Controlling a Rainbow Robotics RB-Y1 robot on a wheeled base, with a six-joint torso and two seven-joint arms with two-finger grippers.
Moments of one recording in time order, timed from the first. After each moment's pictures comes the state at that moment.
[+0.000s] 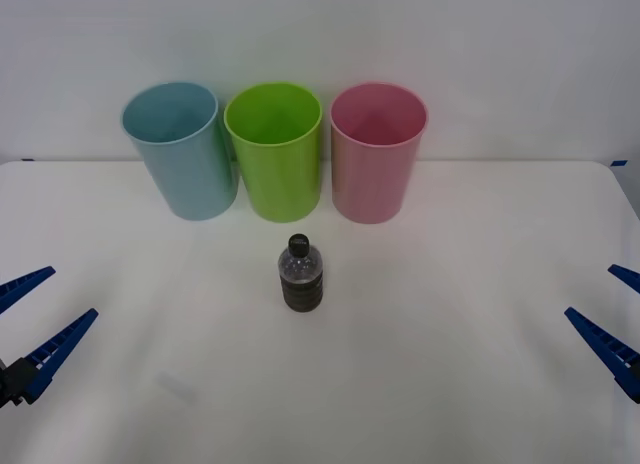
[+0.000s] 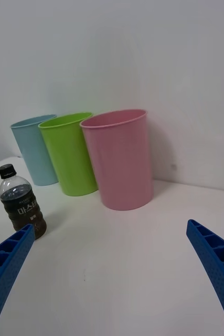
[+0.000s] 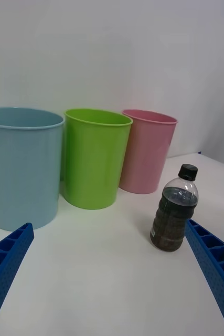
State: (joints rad) right arm 0.35 -0.40 -0.52 -1.66 0.96 -1.22 0.00; left arm 0.35 0.40 0.52 -1.66 -0.96 -1.22 0.00
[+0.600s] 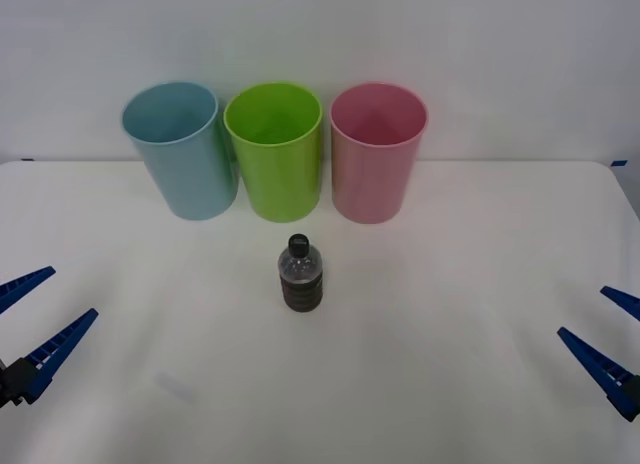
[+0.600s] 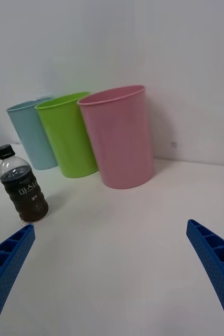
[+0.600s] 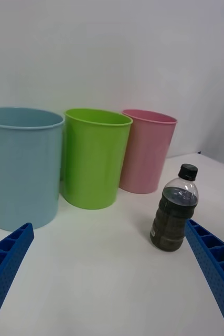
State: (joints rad) right arm 0.39 -0.41 -0.49 -1.63 0.98 -1.21 0.02; left arm 0.35 0.40 0.52 -1.66 -0.96 -1.22 0.00
